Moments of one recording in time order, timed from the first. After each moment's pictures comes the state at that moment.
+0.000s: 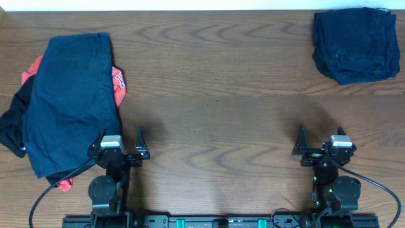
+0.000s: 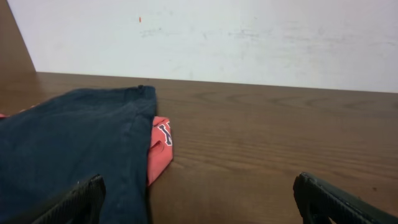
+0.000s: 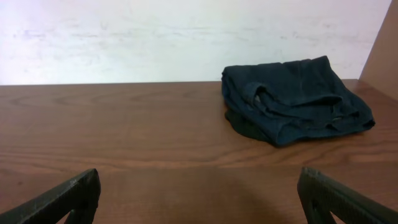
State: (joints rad) left arm 0.03 0.01 0.01 -0.10 0.02 -0.07; right arm 0.03 0.01 0.02 -0.09 0.07 0.03
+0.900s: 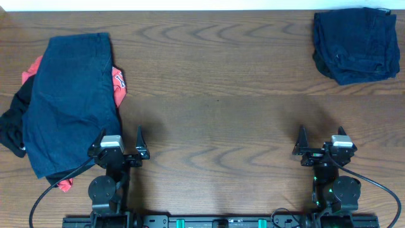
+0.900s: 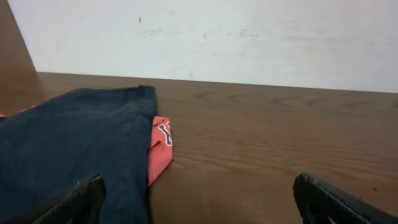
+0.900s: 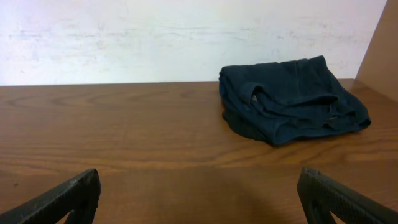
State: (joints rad) left arm 0.03 0.01 0.01 -0.10 0.02 -0.07; right arm 0.03 0.01 0.02 -0.09 0.08 0.03
